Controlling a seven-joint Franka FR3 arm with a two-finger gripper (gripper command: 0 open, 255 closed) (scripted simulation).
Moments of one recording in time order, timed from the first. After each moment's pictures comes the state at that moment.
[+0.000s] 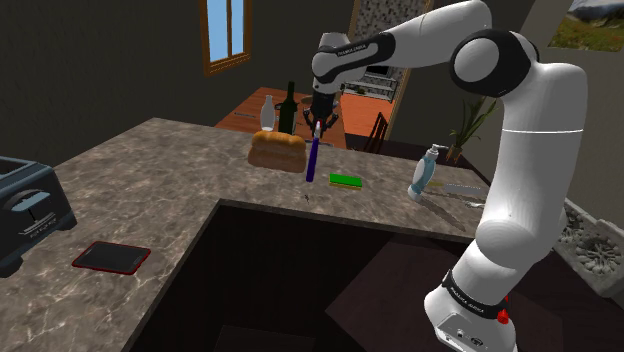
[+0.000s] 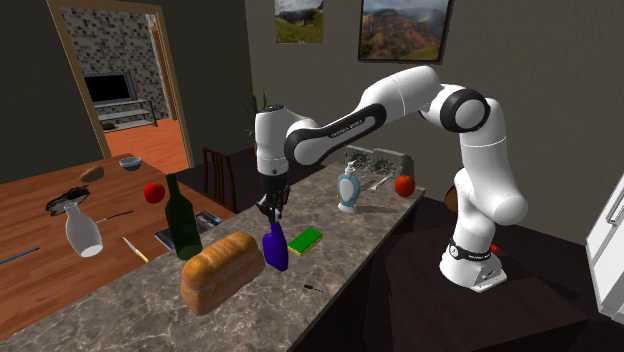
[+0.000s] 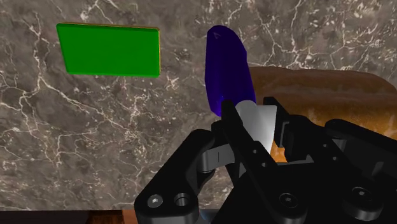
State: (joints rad) arm -0.20 0.35 0.02 -1.63 -0.03 2.01 0.62
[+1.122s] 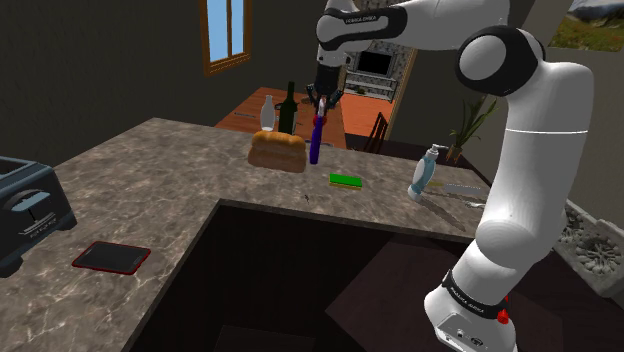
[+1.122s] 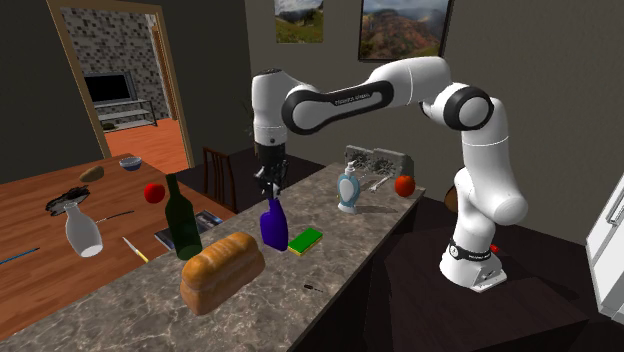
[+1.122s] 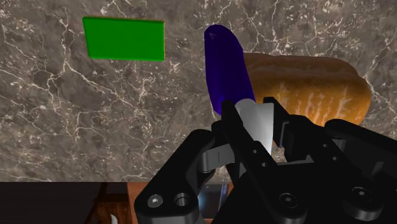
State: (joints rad) arm -0.20 0.32 0.02 -1.44 -0.03 1.80 0.62
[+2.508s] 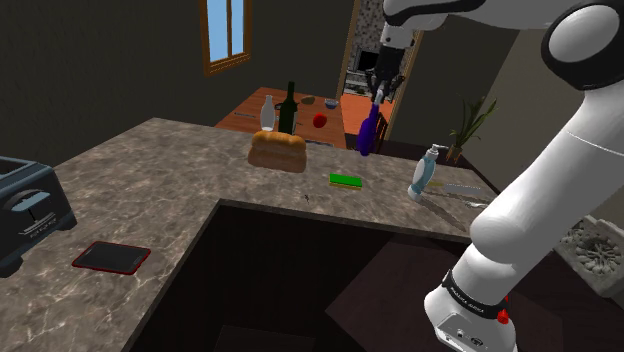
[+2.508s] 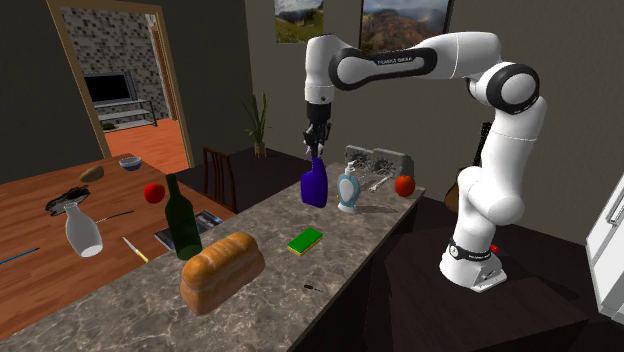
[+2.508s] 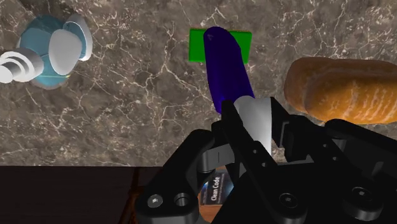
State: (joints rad) arm -0.33 -0.09 -0.08 -1.76 -0.02 1.71 0.38
